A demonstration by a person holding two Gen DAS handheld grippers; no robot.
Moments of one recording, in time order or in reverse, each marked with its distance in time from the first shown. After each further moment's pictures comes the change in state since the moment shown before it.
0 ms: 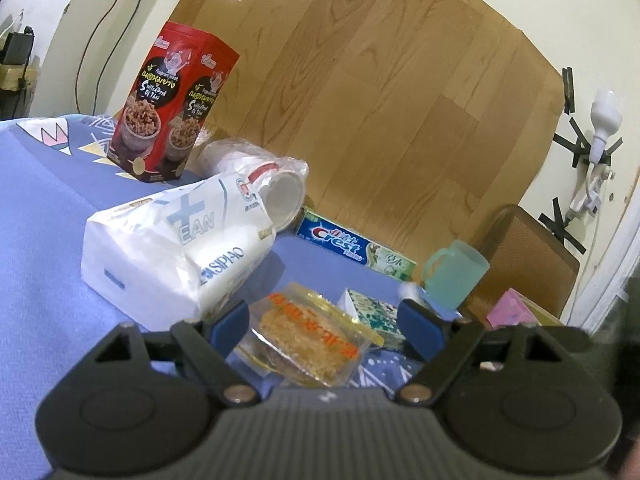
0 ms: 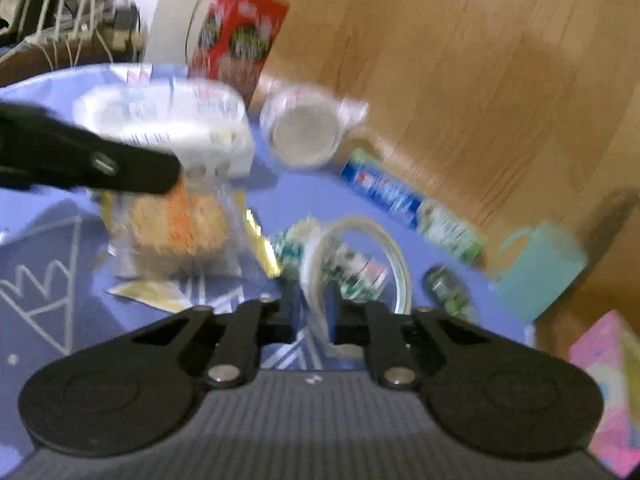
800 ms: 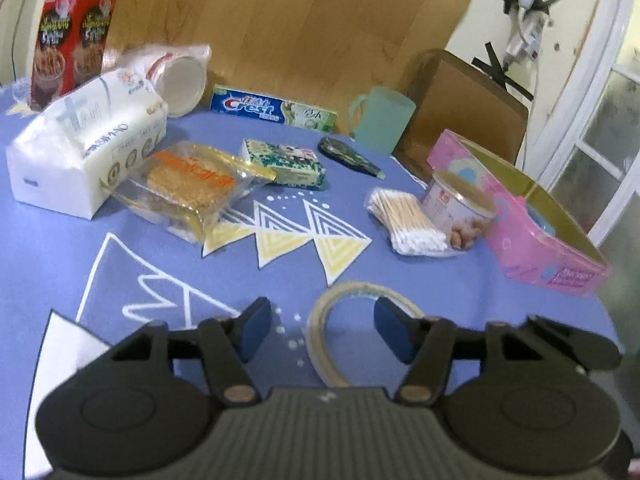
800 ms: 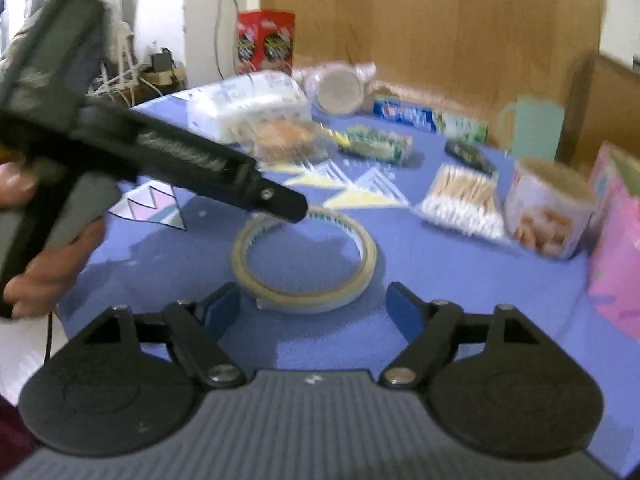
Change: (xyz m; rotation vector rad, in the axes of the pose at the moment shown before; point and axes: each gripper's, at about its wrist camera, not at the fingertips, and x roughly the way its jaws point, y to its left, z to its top) left arm -0.023 -0.069 -0.050 0.222 0.394 -0.084; right arm -0.120 0.034 -0.090 0.340 0.044 0.170
